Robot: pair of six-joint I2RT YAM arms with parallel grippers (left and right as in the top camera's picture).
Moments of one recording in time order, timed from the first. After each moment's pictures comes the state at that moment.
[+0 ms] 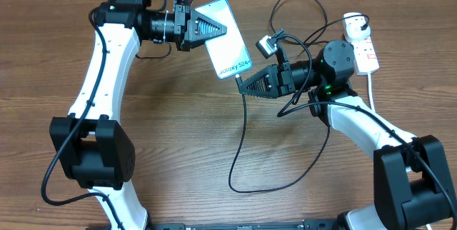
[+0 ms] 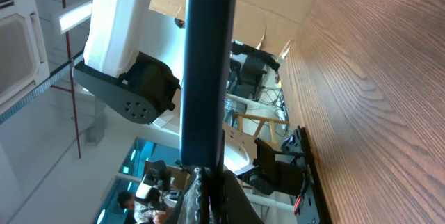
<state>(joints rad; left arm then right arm) -0.09 1.98 1.85 -0.95 1.46 -0.29 0.26 1.68 0.91 0.96 -1.52 1.39</state>
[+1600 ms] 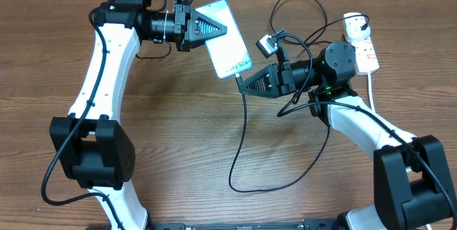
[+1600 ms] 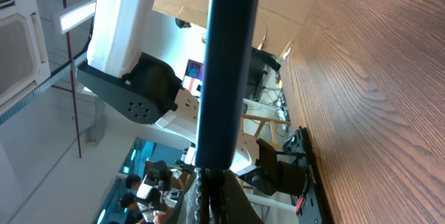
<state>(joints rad) -0.09 1.98 1.85 -0.95 1.46 -0.31 0.26 1.68 0.91 1.01 -1.52 1.43</state>
